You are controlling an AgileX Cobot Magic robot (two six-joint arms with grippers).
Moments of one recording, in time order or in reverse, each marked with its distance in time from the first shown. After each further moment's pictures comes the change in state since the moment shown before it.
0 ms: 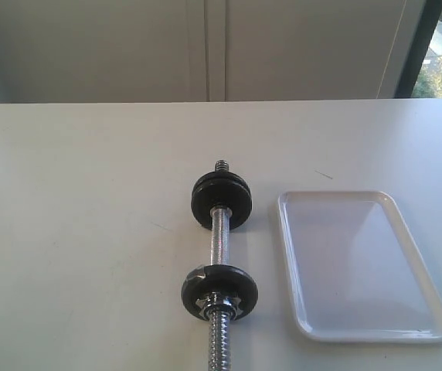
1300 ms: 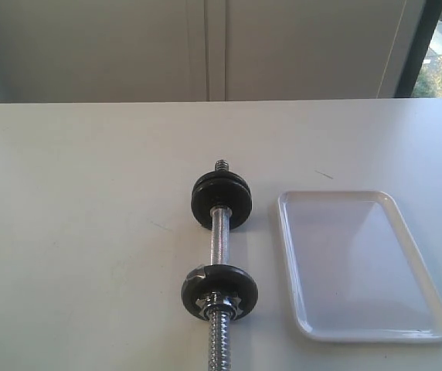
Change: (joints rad) left arm 0.000 0.000 0.000 0.000 0.000 0.000; right arm 0.000 0.000 0.000 0.155 0.005 0.085
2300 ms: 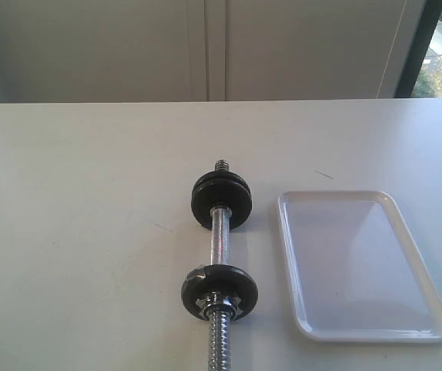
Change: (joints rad) left arm 0.000 0.000 0.000 0.000 0.000 0.000; right arm 0.044 0.000 0.000 0.004 0.000 0.000
